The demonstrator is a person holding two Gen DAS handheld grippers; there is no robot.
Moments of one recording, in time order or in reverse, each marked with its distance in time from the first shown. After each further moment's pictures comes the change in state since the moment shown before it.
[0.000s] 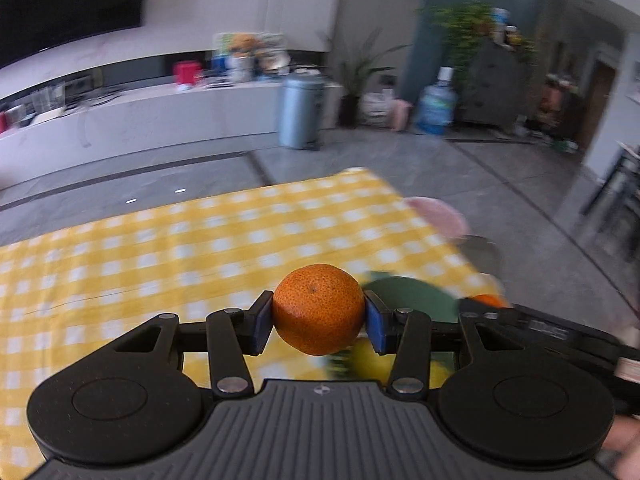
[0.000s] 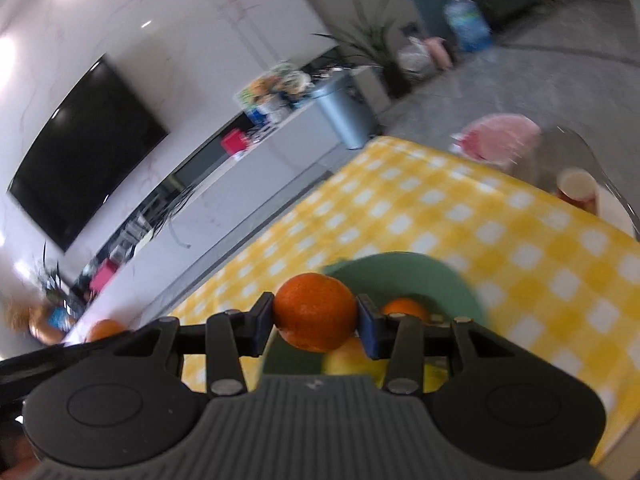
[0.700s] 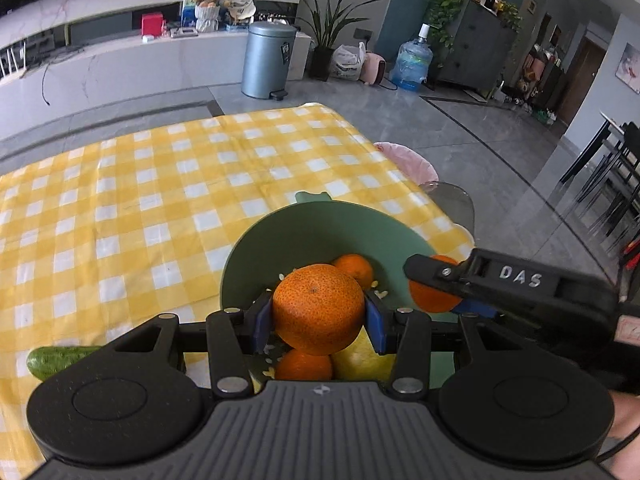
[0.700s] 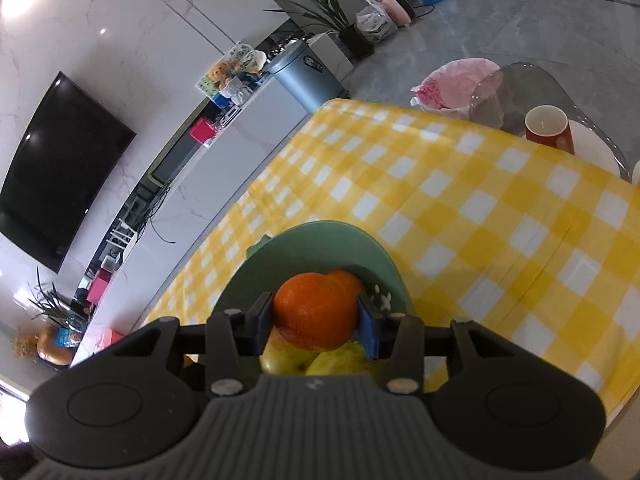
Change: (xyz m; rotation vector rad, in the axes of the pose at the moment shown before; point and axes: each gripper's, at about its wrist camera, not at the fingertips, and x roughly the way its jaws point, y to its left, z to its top) left arm 0.082 -0.034 -0.050 -0.019 0.124 -0.053; right arm 0.020 -0.053 -0.006 0.113 0.088 -0.024
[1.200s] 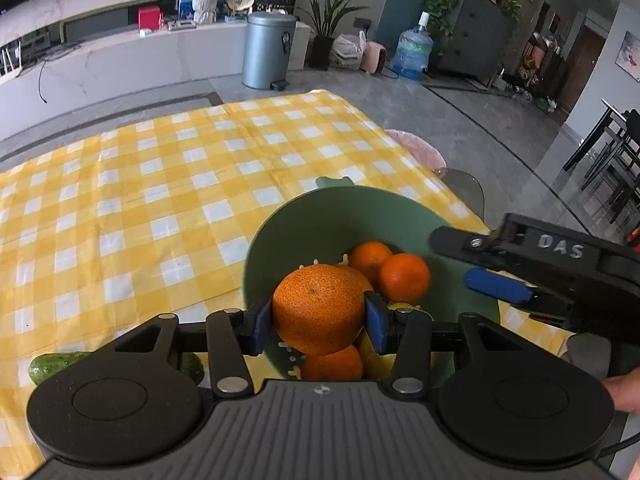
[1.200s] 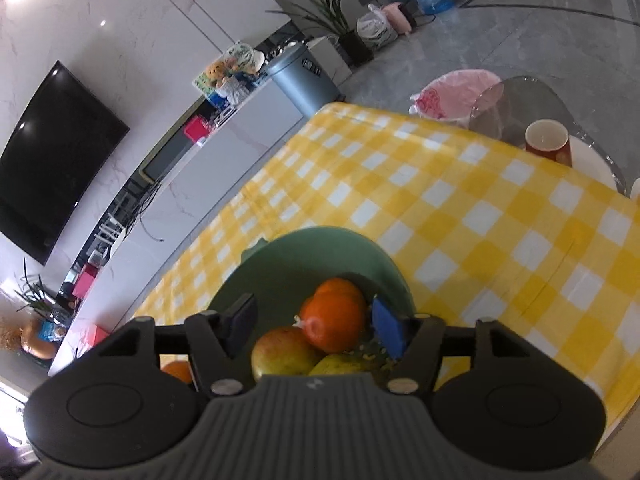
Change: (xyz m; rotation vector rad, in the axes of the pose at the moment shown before) left arm 0.008 0.019 -0.002 0.014 0.041 -0.006; right arm 0.004 0.011 0.001 -0.041 -0.024 -0.041
